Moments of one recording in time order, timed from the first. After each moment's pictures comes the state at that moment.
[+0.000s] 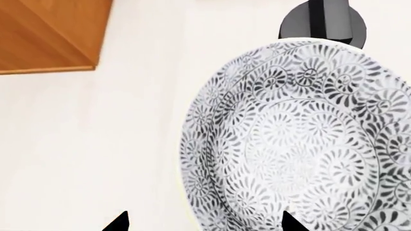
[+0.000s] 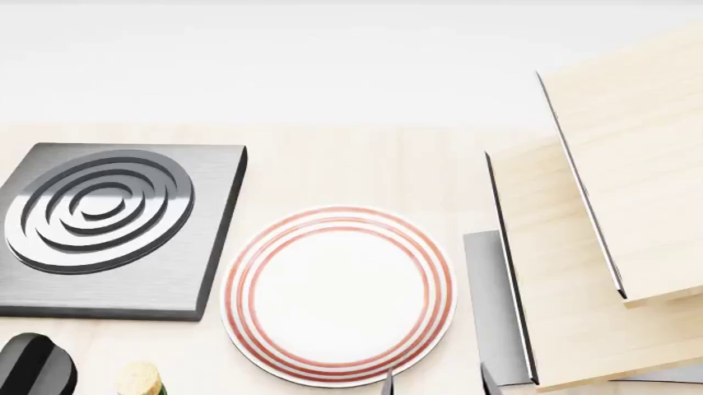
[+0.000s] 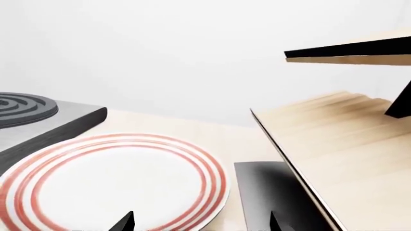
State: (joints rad) left arm 0.54 -1.15 -0.93 0.44 -1.42 -1.35 -0.29; right arm 0.11 0.24 -0.40 0.16 0.11 -0.20 0.33
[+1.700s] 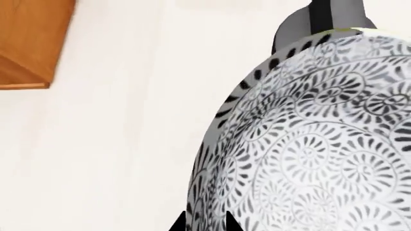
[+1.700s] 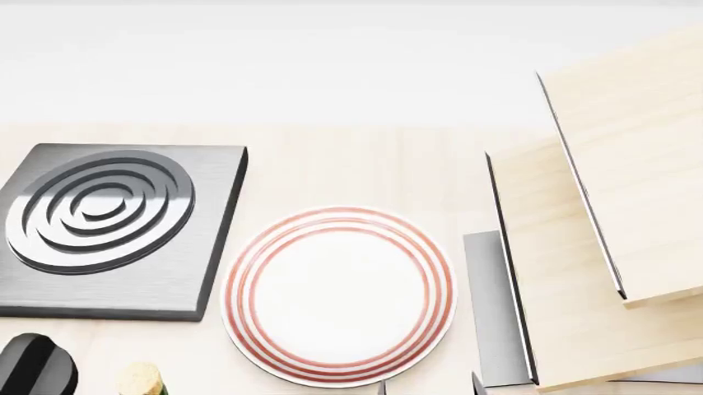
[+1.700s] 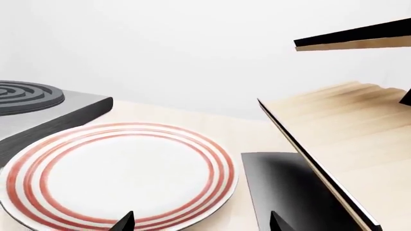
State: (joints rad) left arm 0.15 -1.17 -0.27 0.25 -1.27 -1.08 -0.30; right arm 0.13 0.24 -0.44 0.23 0.12 -0.24 0.35
